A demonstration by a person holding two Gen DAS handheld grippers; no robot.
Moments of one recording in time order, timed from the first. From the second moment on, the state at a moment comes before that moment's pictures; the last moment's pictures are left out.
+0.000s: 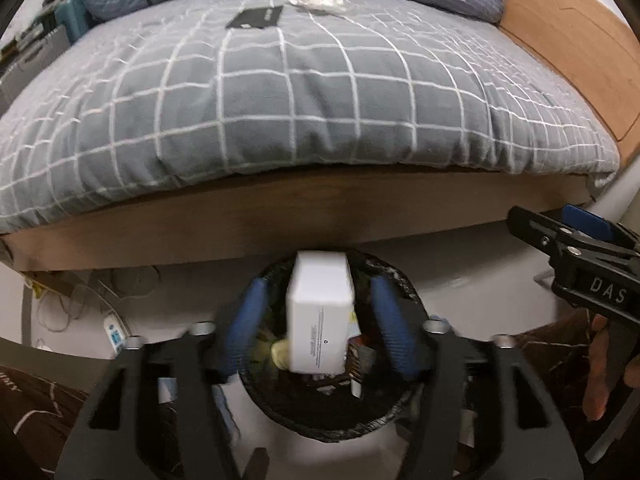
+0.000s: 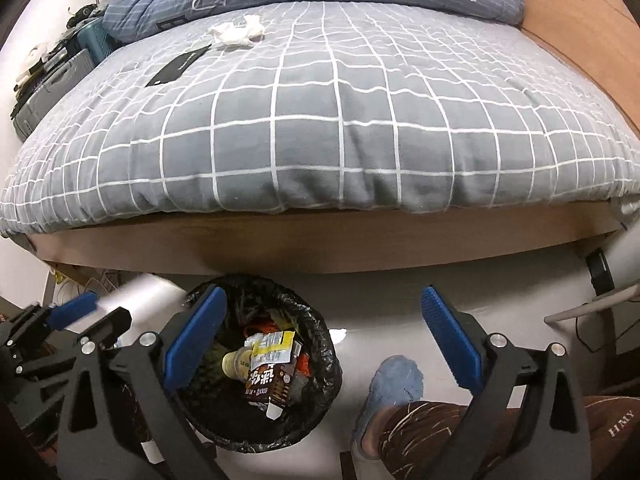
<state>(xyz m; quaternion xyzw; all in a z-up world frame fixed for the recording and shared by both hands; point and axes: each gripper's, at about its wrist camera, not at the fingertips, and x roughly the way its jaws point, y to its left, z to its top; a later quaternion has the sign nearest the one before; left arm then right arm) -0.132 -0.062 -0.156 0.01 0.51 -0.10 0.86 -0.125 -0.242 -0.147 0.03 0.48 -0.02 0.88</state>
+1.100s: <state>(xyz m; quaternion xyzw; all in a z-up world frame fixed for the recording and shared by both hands) -0.015 -0.006 -0.052 -0.03 0.38 -0.02 0.93 -0.025 -0.200 -0.056 -0.01 0.35 0.02 0.94</state>
